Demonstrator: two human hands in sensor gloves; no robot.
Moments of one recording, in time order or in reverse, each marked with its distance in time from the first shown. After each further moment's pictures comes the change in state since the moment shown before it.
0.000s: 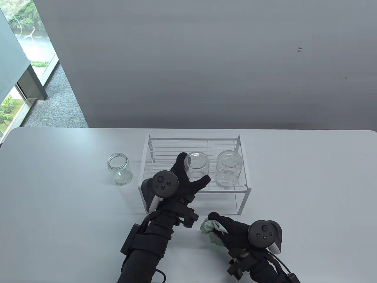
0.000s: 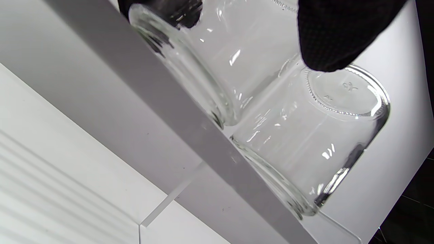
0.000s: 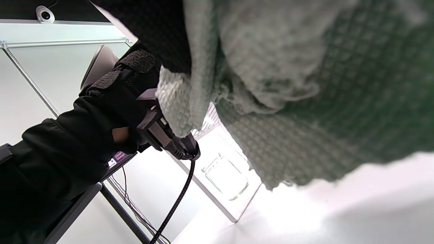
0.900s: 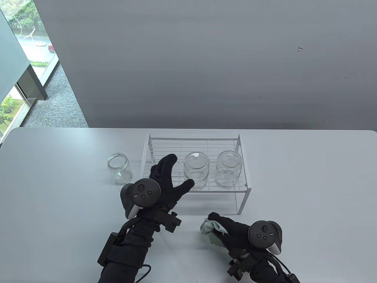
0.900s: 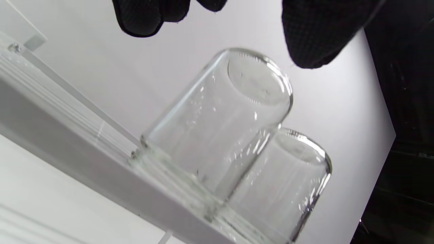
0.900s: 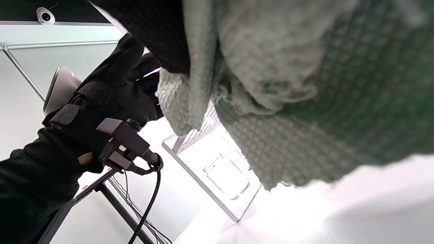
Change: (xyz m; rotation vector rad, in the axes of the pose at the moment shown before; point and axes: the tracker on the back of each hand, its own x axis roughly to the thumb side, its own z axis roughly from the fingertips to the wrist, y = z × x) left_hand 0.002 0.068 0.032 0.101 -0.132 -0.052; right_hand 0.001 0.000 0.001 -0.001 -0.001 -0.007
